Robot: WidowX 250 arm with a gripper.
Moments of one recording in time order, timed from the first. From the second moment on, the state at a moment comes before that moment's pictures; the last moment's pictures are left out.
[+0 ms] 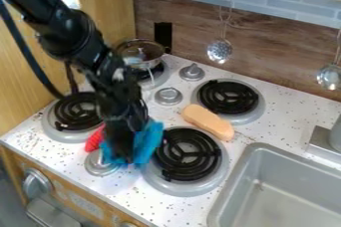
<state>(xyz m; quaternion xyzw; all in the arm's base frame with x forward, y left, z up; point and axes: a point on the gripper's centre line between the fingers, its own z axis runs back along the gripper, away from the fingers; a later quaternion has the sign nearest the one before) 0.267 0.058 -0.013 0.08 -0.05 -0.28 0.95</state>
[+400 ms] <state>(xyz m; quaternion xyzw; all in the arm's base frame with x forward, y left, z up) 0.225 0.045 -0.023 0.07 -0.03 -0.30 0.95</state>
